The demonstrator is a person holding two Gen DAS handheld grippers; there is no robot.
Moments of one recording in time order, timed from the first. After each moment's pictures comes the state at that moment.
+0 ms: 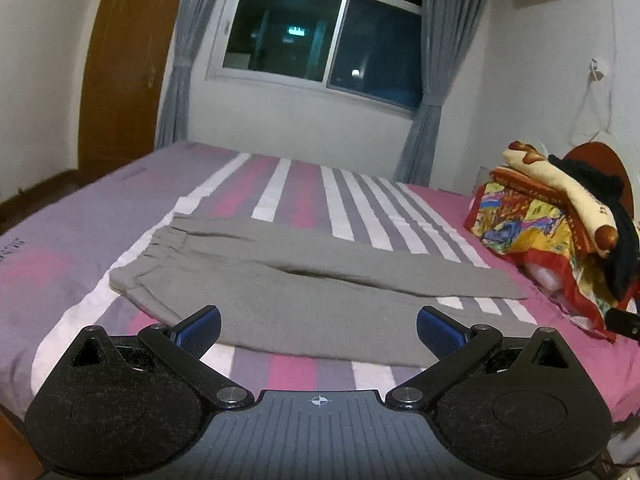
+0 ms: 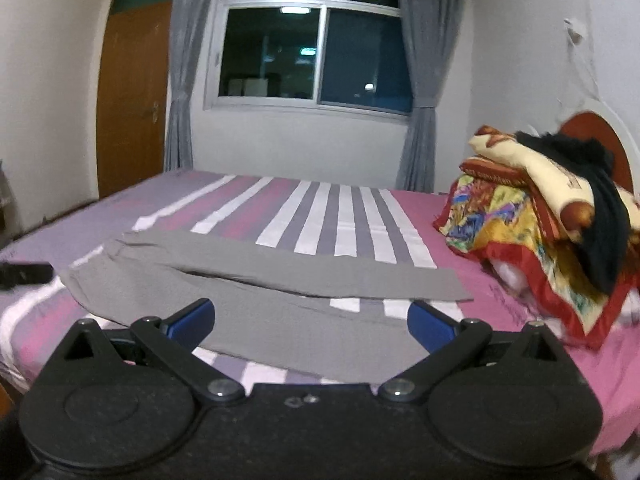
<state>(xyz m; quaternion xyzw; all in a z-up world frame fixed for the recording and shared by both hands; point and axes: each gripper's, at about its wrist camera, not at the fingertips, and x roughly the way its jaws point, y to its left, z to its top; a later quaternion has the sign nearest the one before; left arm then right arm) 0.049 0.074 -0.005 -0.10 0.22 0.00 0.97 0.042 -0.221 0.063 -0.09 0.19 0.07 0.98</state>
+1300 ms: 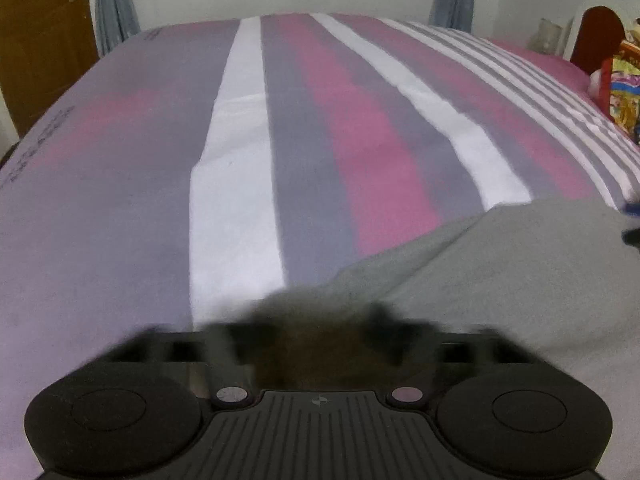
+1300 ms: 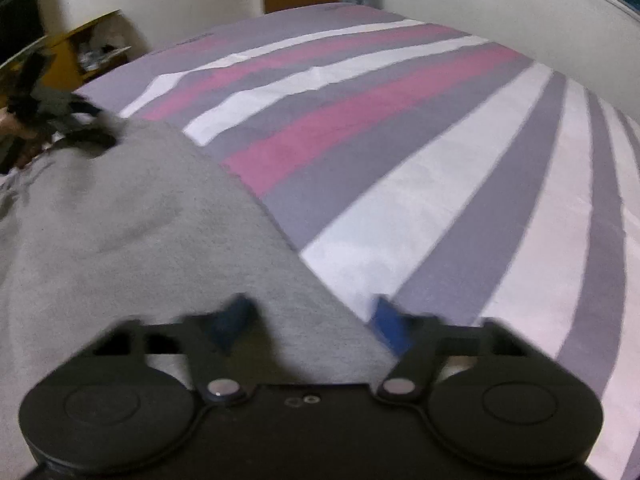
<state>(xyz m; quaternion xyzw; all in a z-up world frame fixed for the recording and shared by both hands) 0.599 0.312 -0.168 0.01 0.43 -0.06 0.90 0.579 -0.096 -0.118 -0.19 0.42 0.37 0.81</state>
